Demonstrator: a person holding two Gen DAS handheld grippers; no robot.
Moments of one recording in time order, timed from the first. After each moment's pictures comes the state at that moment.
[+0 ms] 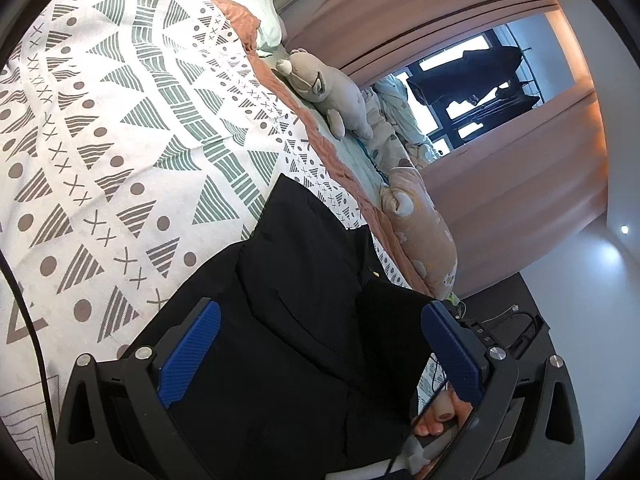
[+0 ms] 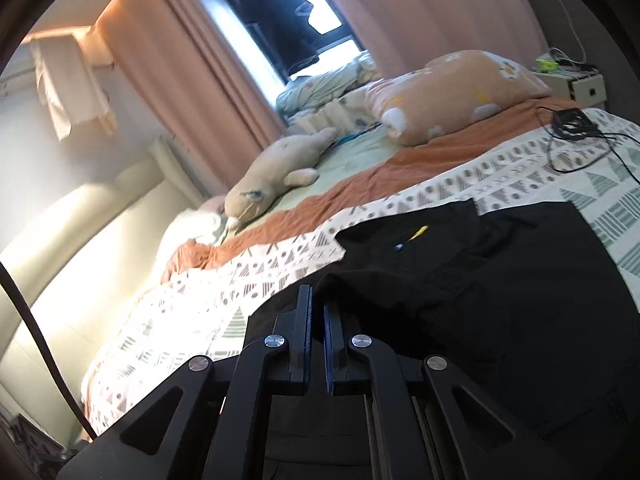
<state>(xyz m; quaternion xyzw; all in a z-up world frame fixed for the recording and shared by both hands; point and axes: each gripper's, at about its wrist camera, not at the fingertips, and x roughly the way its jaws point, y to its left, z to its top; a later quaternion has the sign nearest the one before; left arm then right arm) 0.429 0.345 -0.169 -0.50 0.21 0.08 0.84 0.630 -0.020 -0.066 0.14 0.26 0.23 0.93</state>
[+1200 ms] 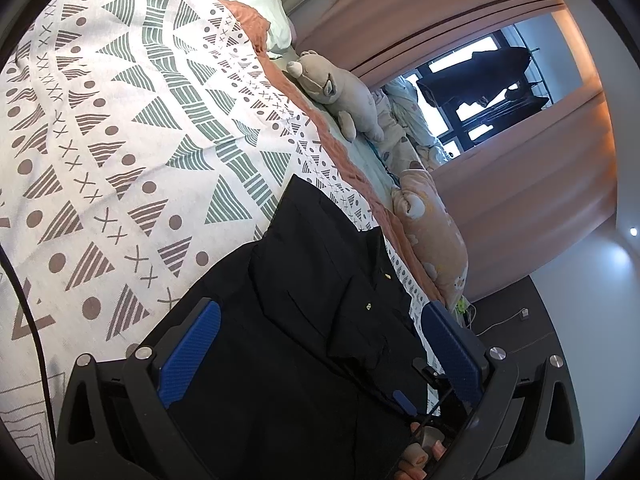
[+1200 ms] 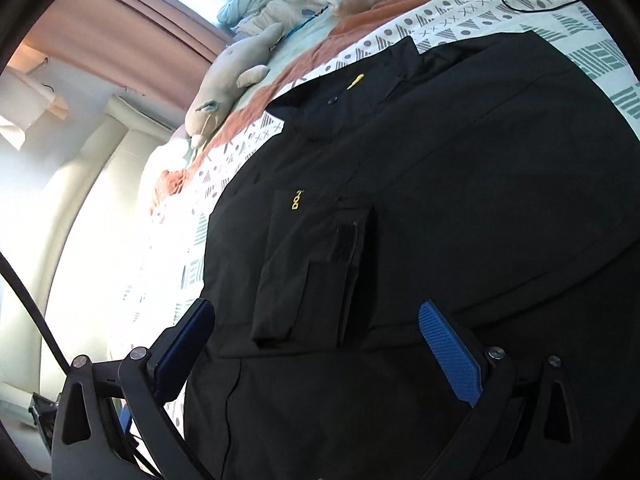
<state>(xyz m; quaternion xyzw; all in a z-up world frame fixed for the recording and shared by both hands) 0.428 0.348 -0.176 -0.49 0.22 0.10 0.84 0.678 -0.081 -0.110 0.22 0.45 0.23 0.84</state>
